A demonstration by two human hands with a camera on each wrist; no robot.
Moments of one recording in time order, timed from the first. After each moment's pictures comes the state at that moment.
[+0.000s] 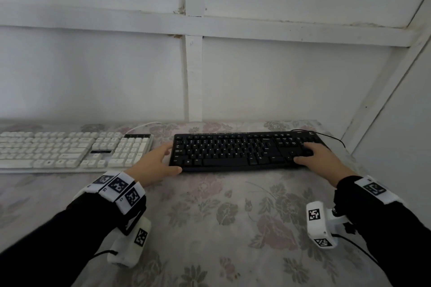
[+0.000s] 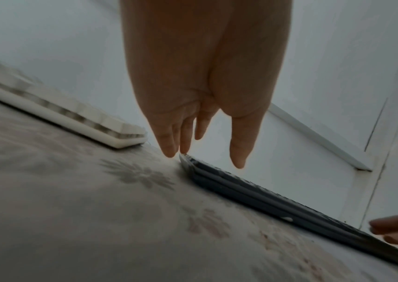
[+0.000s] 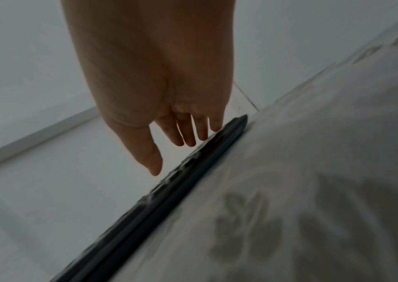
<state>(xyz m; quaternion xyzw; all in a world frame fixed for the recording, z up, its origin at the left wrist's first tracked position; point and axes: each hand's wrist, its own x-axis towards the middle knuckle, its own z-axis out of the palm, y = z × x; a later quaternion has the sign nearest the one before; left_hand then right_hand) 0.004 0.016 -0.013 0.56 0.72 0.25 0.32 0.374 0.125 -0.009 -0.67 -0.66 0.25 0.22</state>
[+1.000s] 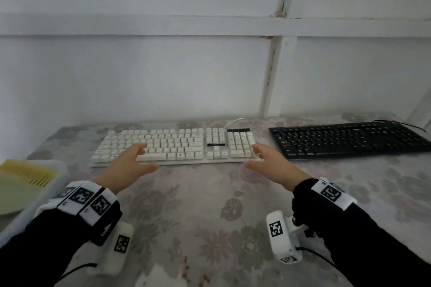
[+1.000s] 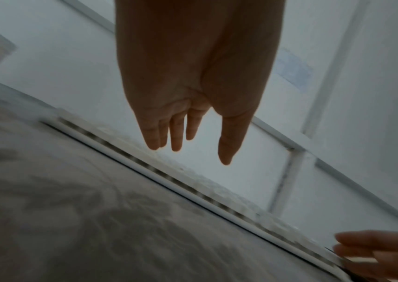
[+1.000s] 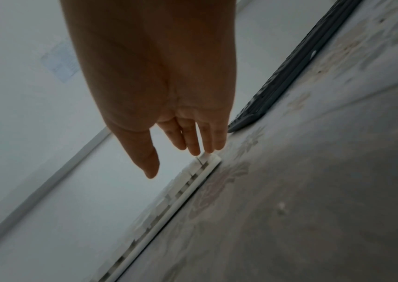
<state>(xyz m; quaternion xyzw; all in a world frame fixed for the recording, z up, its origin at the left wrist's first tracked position) -0.301 -0.113 -0.003 0.50 0.79 0.27 0.25 0.005 -0.031 -0.002 -0.55 -0.72 0.36 0.21</state>
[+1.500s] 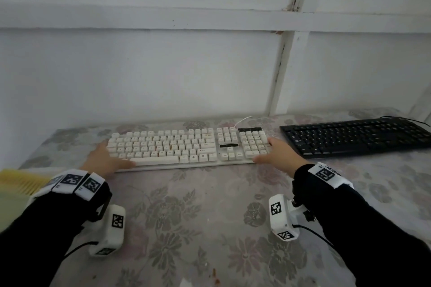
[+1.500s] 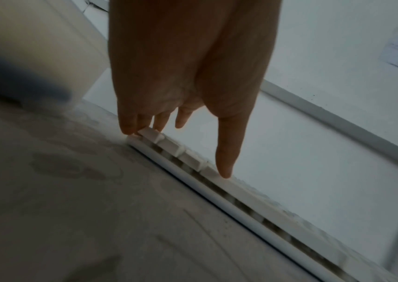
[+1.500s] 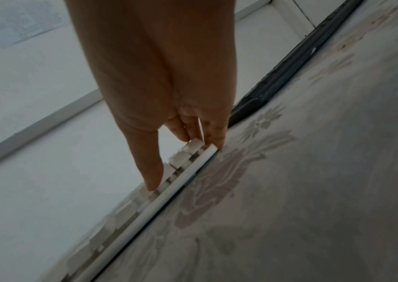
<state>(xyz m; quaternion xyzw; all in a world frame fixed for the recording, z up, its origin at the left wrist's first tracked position) -0.478 -0.044 -0.092 0.41 0.83 0.30 0.25 -0.023 0.013 -0.021 -0.62 -0.69 0.31 0.19</state>
